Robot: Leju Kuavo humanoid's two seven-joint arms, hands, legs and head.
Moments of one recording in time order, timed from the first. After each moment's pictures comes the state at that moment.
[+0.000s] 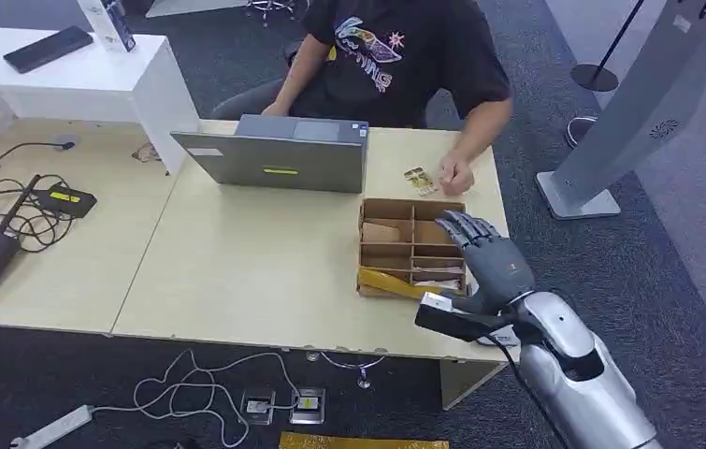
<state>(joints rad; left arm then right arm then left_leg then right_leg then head) -0.17 0.11 0.12 -0.22 -0.71 -0.59 -0.03 -0.36 -0.31 0.49 -1.44 1.03 0.02 -0.12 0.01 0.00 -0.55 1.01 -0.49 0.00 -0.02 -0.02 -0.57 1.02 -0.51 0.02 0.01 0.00</state>
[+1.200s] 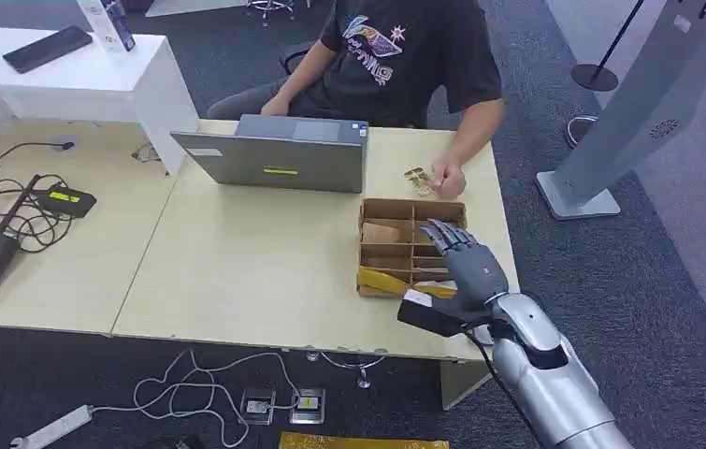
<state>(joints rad) -0.17 0.11 0.12 -0.22 -0.71 -0.59 -0.02 -0.42 -0.20 0.49 -1.19 1.03 -0.06 -0.18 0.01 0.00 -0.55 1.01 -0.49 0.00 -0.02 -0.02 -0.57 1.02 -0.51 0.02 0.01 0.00</state>
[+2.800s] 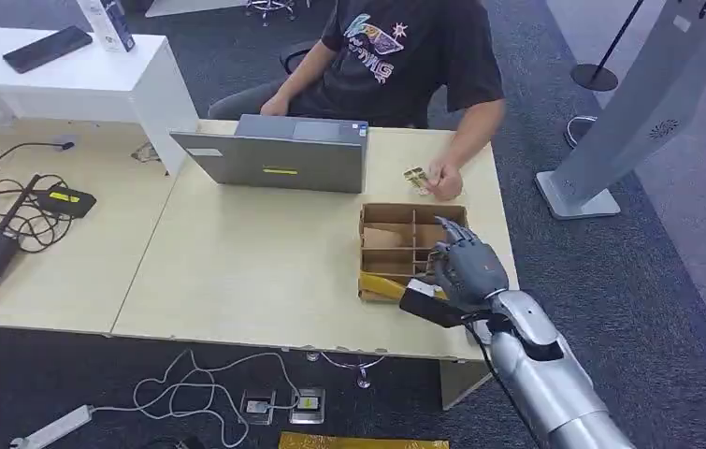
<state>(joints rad) -0.17 0.11 0.12 -0.22 -0.71 -0.59 -0.02 -0.47 -0.18 0.49 -1.08 0.99 -0.12 -0.18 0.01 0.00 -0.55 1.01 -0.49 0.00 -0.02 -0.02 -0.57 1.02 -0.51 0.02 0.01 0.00</state>
